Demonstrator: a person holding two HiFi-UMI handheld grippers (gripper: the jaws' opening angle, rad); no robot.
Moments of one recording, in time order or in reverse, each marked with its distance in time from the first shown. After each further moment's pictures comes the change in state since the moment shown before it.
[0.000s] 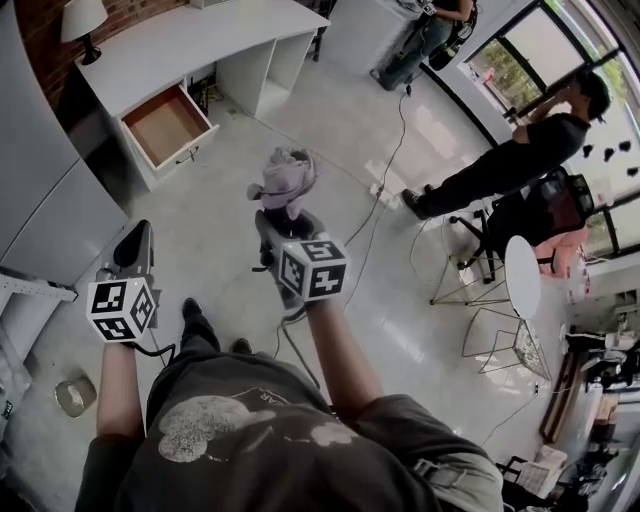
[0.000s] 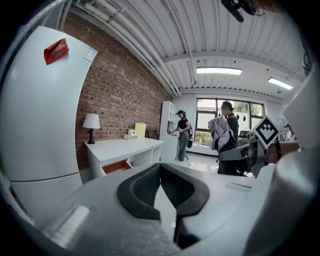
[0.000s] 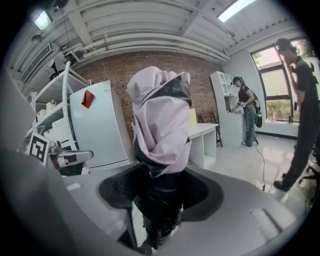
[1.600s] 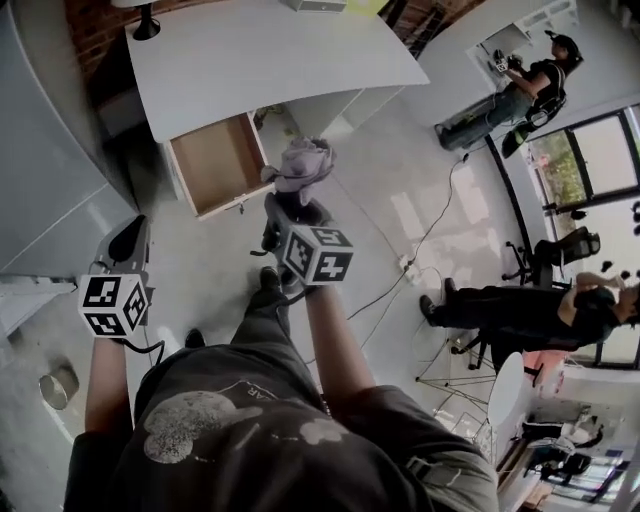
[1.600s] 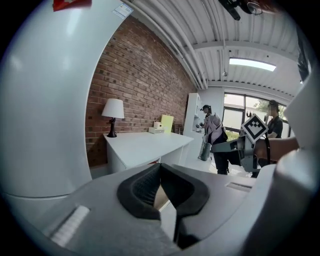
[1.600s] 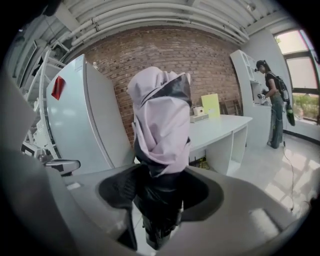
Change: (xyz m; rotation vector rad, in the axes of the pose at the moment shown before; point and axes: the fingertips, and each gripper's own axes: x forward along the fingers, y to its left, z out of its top) left arm 0.176 0.249 0.005 -0.118 0.088 0.187; right arm 0.363 0.012 0.106 -0.036 0.114 0.137
